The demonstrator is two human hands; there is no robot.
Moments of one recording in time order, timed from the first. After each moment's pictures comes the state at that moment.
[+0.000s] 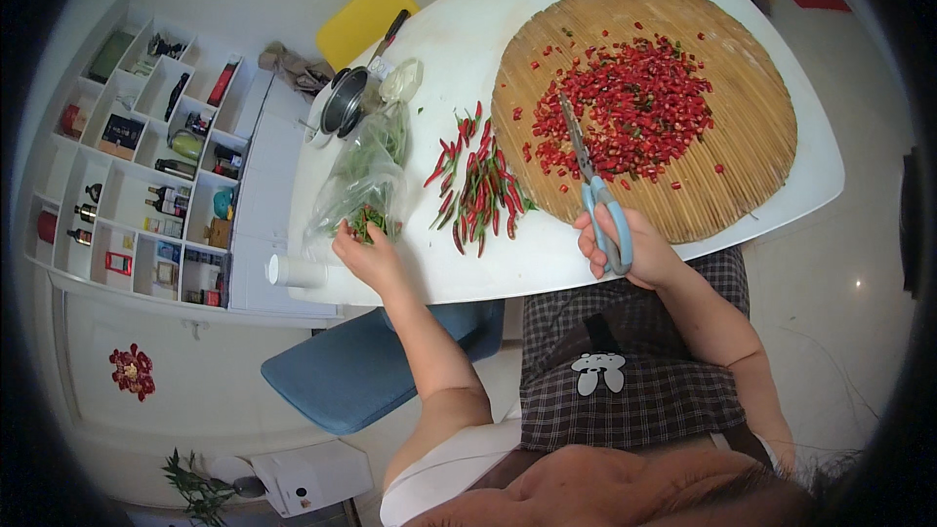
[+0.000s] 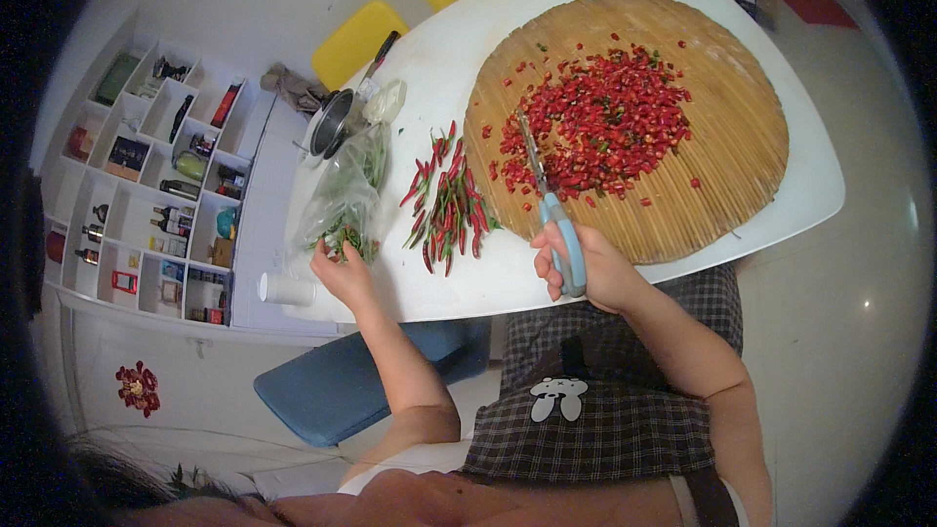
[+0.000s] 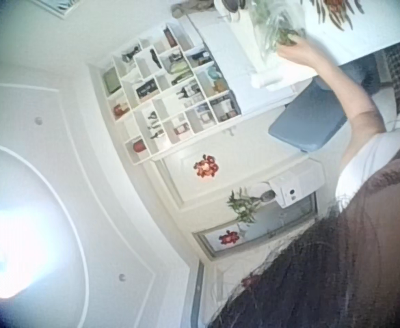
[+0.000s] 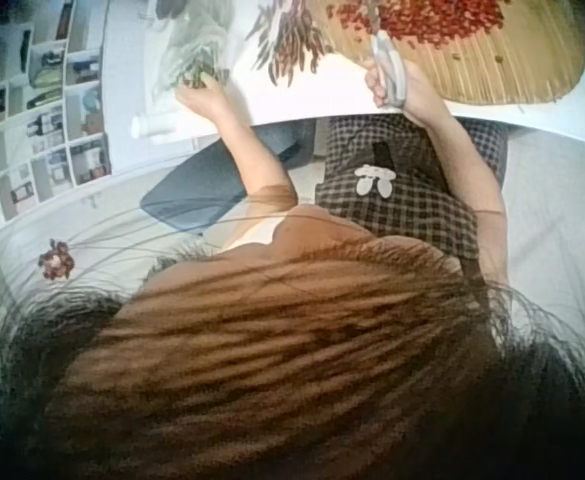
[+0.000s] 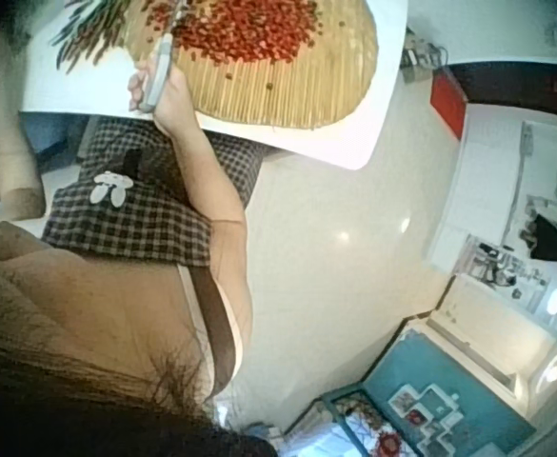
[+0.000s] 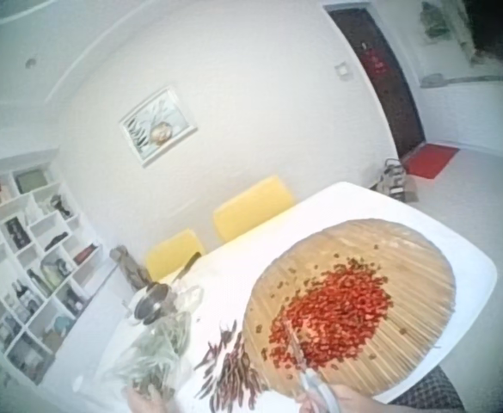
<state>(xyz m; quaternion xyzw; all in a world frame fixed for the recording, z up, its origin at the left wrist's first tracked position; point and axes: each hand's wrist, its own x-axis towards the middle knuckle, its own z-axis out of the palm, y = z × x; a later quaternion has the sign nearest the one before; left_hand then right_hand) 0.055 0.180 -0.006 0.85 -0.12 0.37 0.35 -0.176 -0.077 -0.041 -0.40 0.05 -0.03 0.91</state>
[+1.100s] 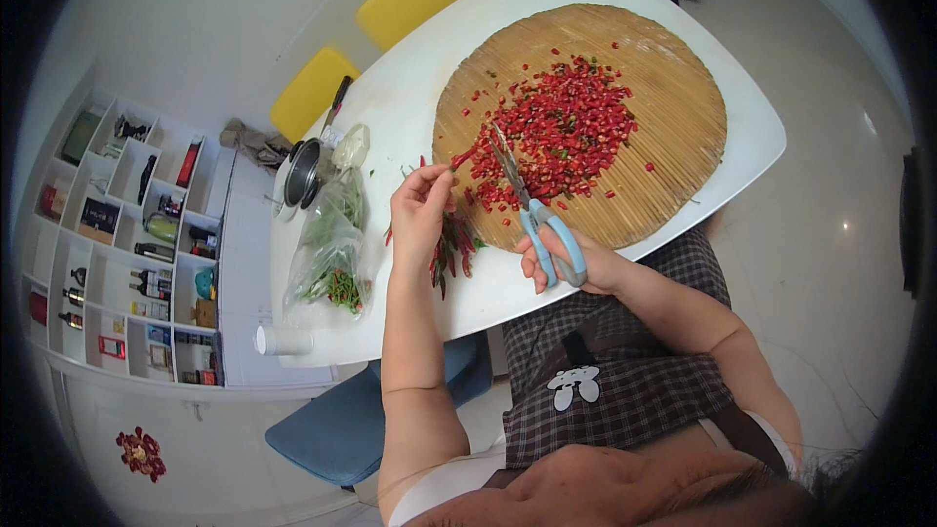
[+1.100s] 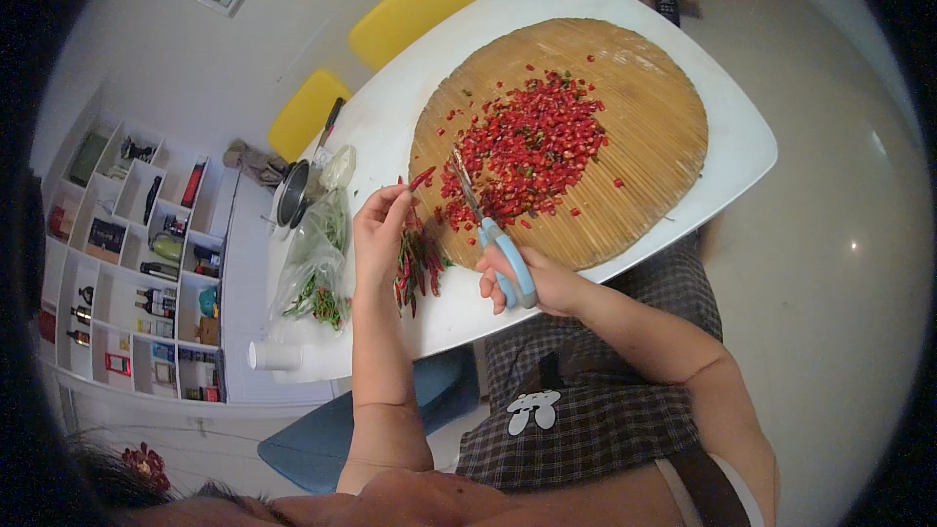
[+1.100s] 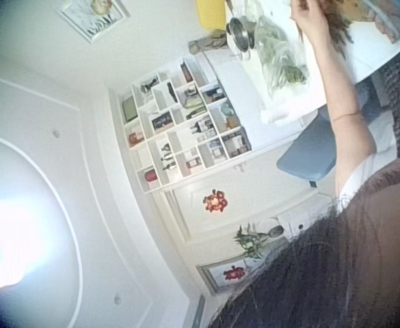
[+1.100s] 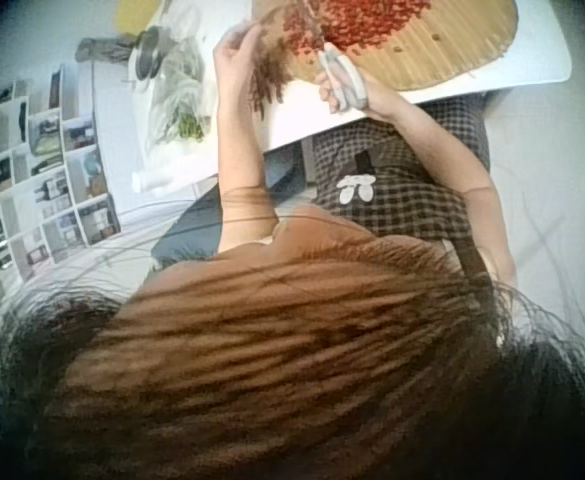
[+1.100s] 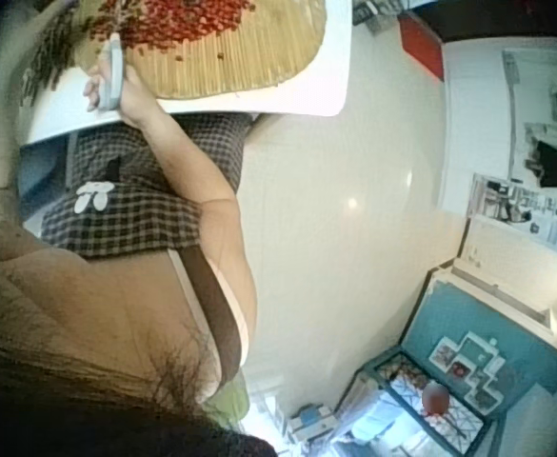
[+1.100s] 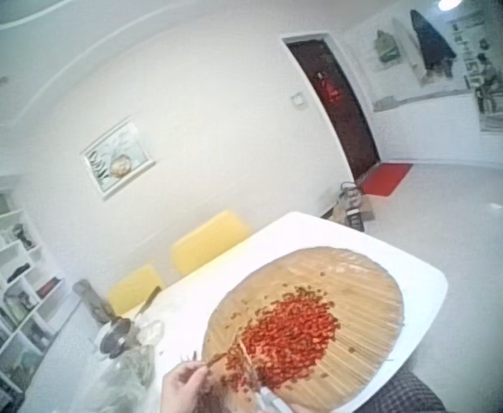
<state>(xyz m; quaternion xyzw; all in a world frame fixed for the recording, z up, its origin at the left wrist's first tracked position) 0.014 0.016 0.037 0.71 -0.34 -0.18 0.59 -0.173 -0.080 -0.056 -0.34 -0.01 -0.05 0.94</state>
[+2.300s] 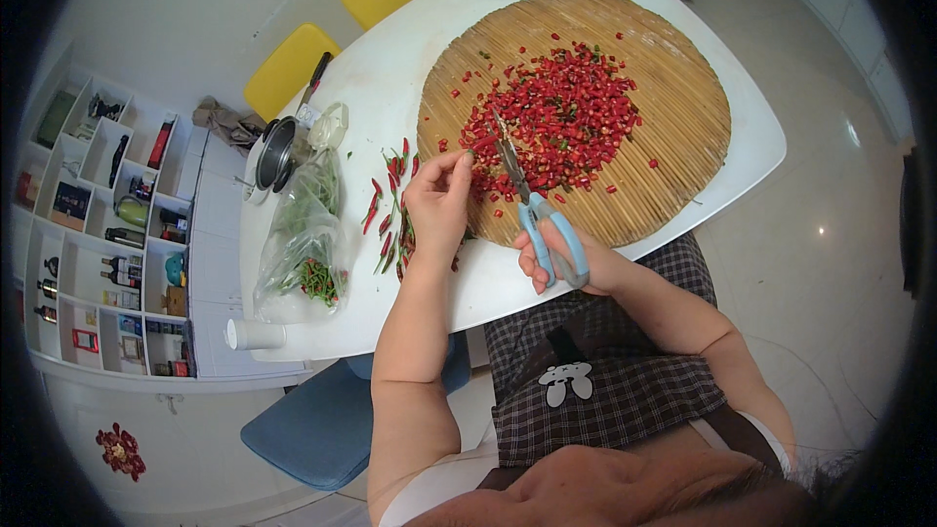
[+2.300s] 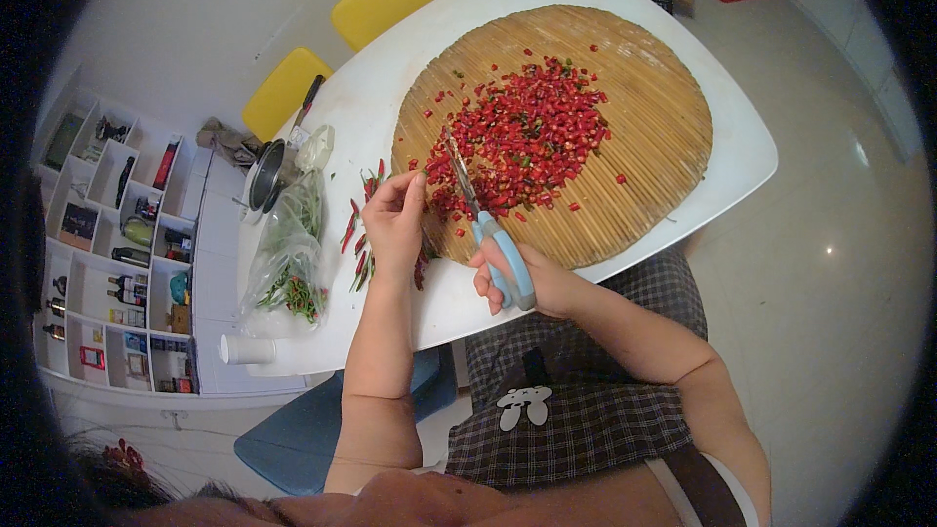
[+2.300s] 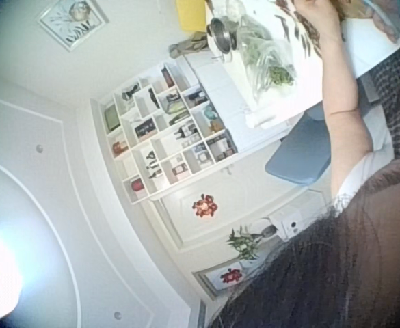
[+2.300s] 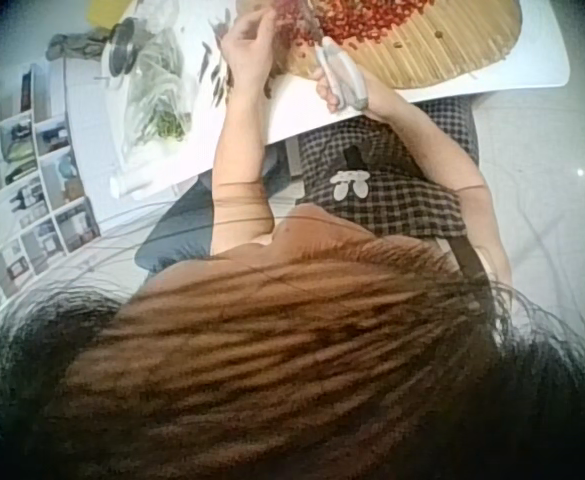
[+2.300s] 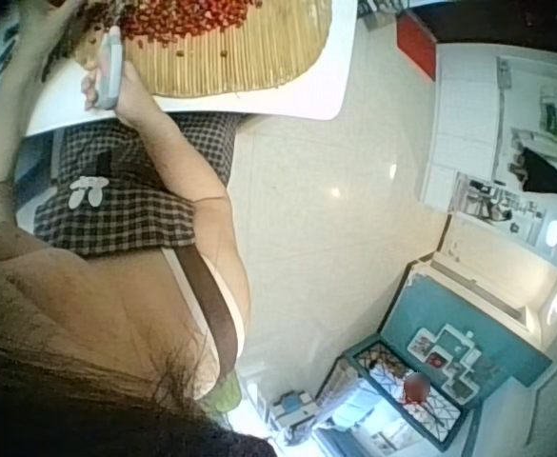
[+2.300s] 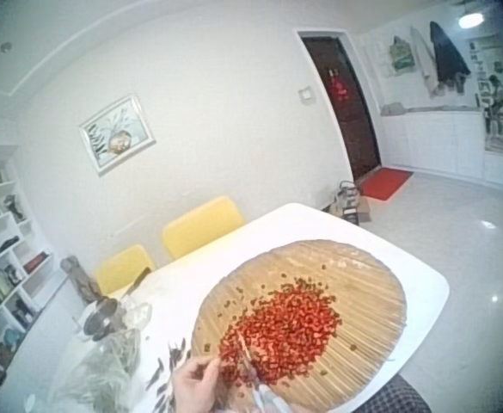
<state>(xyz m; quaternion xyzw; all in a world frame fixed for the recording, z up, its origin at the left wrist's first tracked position) 0.002 -0.003 -0.005 0.70 -0.37 -0.05 0.61 -0.175 -0.077 -0.052 -0.36 0.03 -0.03 0.93</state>
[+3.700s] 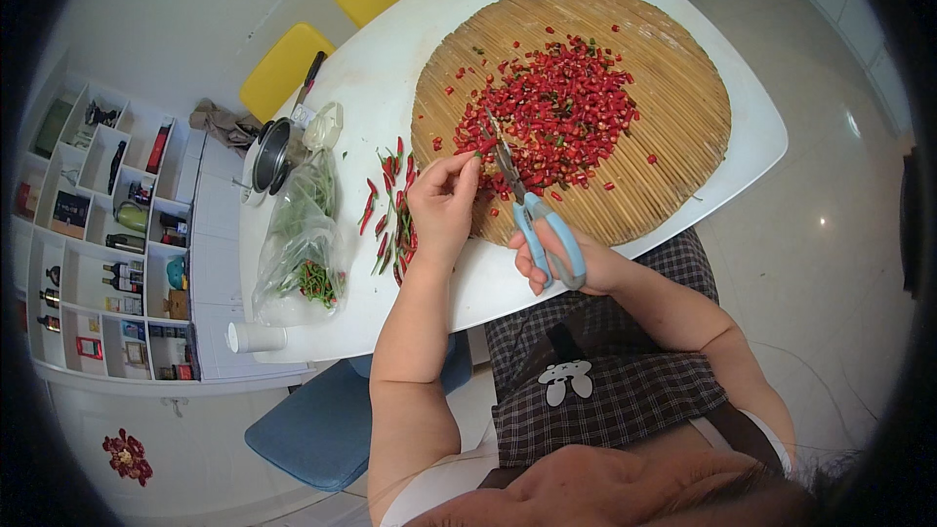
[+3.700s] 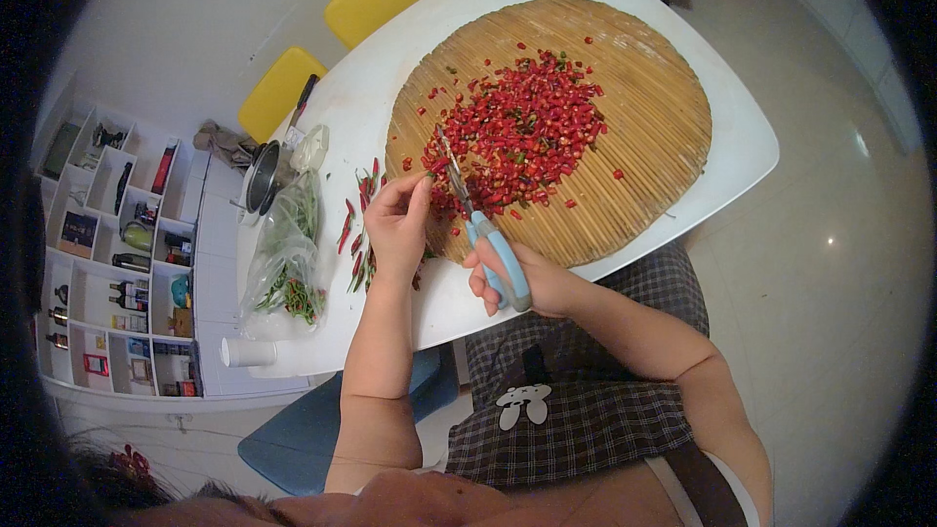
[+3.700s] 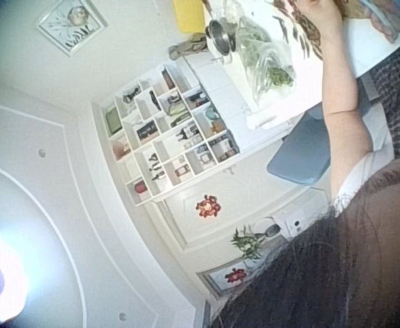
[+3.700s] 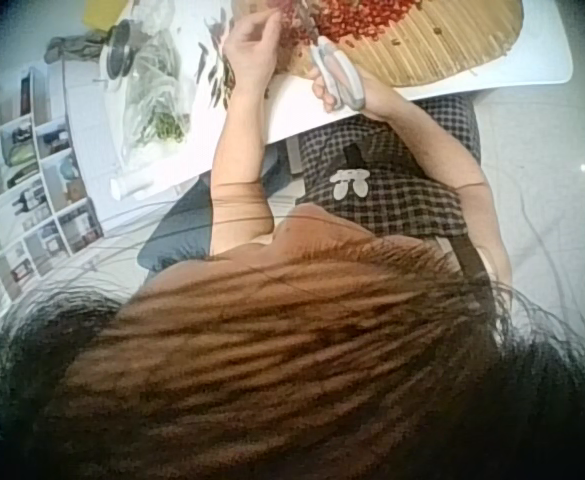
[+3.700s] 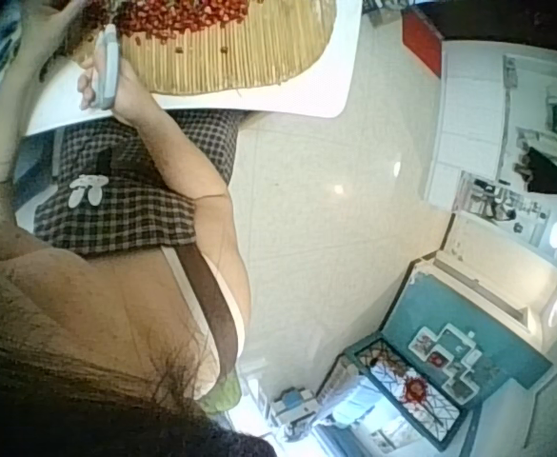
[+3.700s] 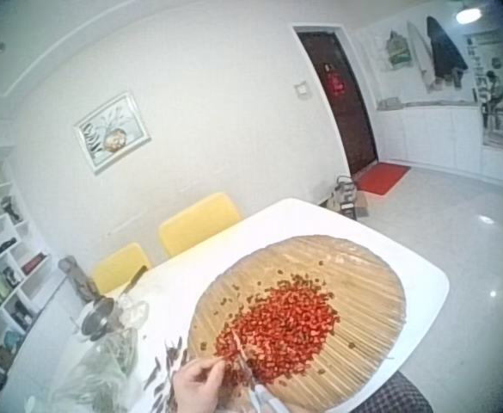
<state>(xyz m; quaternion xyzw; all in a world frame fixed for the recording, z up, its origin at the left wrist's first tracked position) -0.007 -0.007 -0.004 0.70 -0.43 -0.01 0.57 -0.174 -0.078 -0.058 -0.35 -0.01 -0.03 0.94</state>
